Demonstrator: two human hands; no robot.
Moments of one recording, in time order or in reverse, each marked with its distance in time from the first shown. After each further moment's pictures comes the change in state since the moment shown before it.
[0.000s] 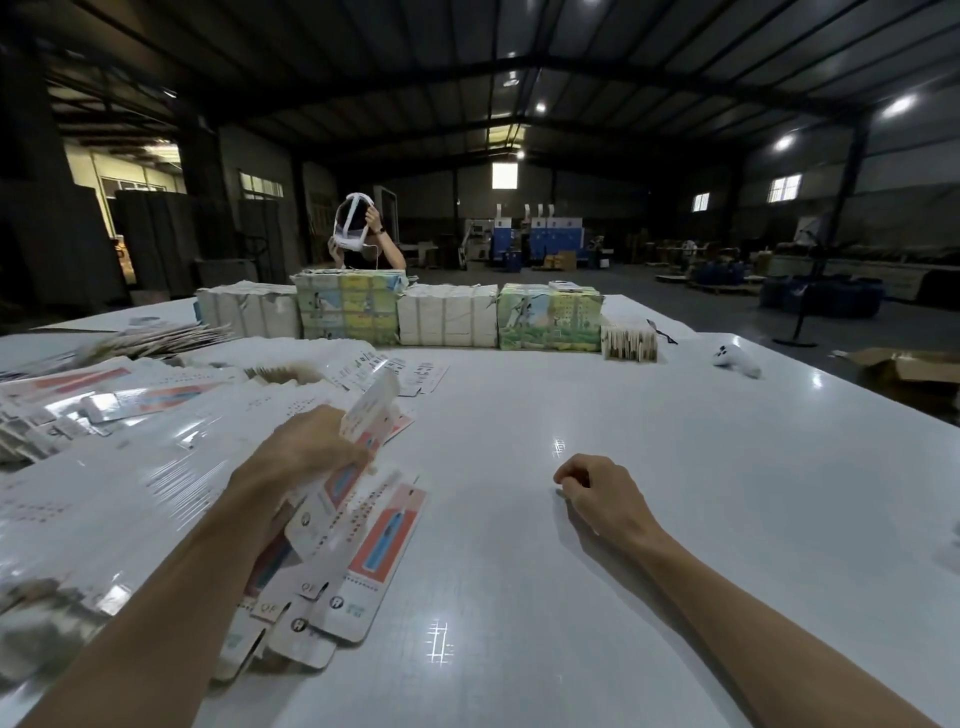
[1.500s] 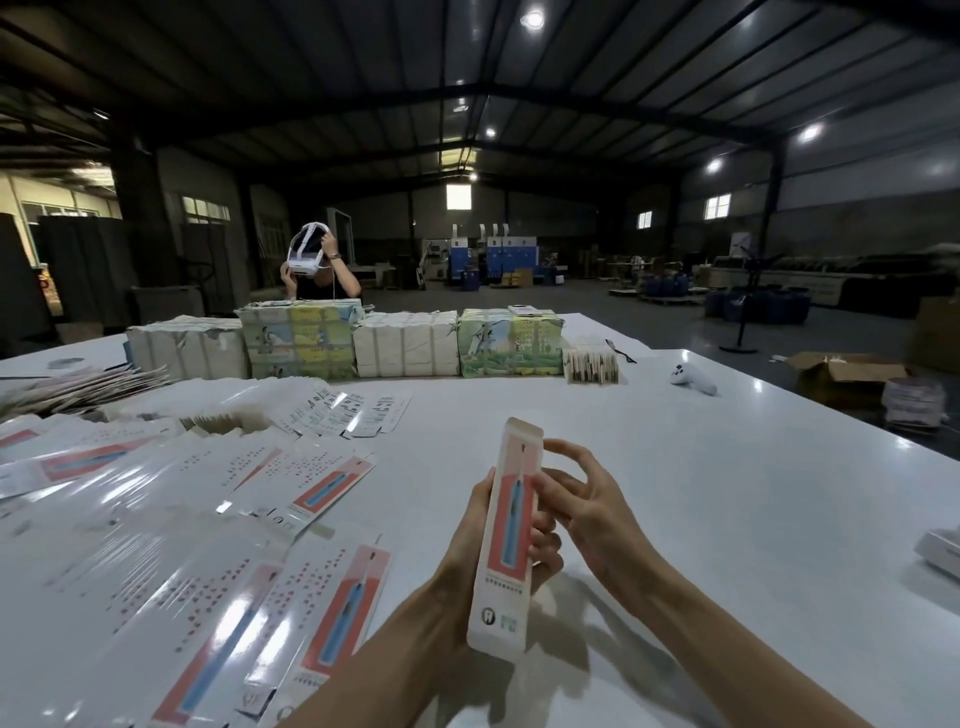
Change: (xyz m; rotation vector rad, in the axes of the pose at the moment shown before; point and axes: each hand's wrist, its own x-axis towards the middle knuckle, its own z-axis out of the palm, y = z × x) left_hand -0.012 0.132 0.161 -1.460 -0.748 0.007; right_hand 0.004 -0.020 -0.018 0.990 -0.049 -0.043
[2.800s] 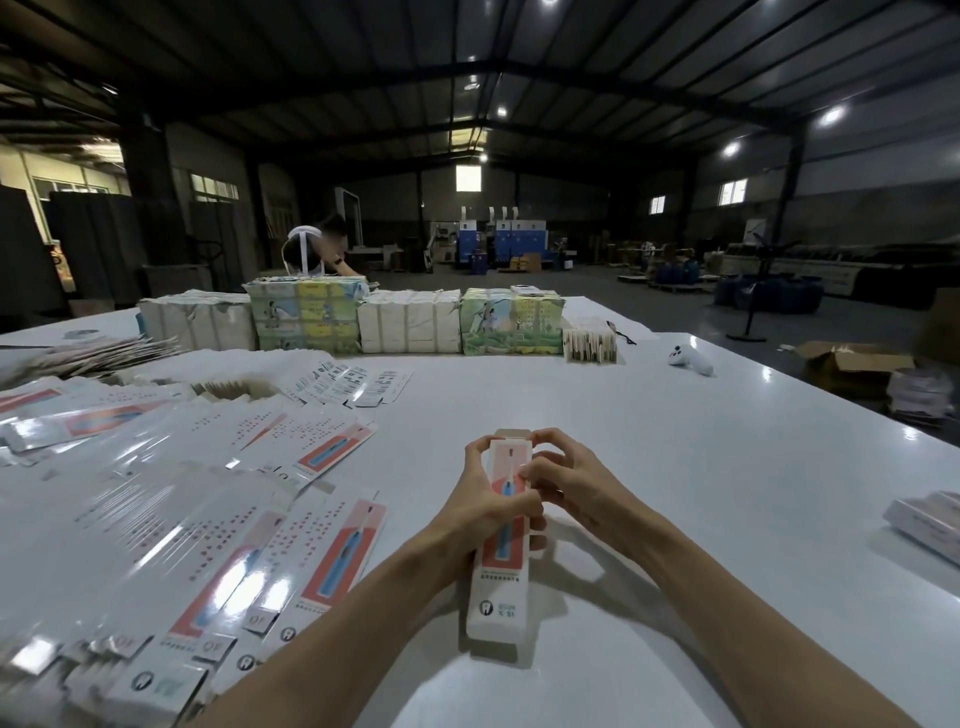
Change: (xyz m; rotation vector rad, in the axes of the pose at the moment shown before) left_hand -0.018 -0.010 0.007 0.668 0.142 0.308; right_hand 0.000 0.000 -0.020 -0.037 -0.182 0.155
